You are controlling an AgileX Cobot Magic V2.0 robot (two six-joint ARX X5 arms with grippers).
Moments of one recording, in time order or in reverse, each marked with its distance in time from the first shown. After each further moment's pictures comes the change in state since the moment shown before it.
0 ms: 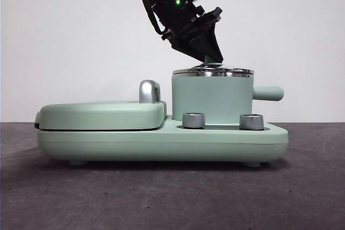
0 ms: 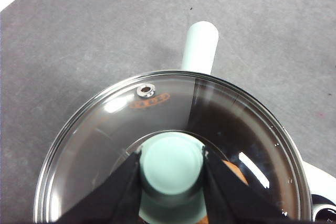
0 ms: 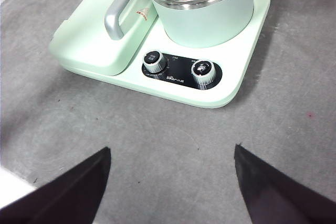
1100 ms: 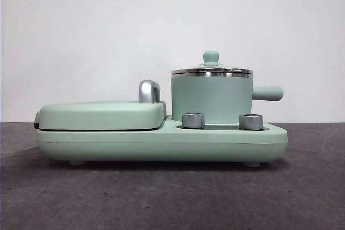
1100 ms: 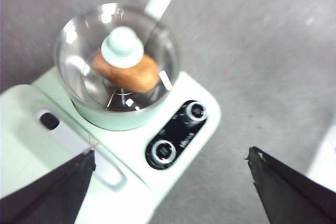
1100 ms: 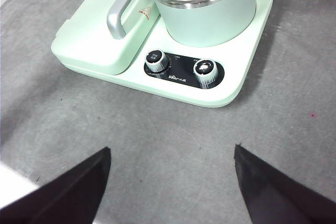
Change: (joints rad) left arm 0.051 -0.463 -0.012 -0.558 0.035 -0.196; right arm 0.000 0.000 0.000 0.000 -0.012 0.000
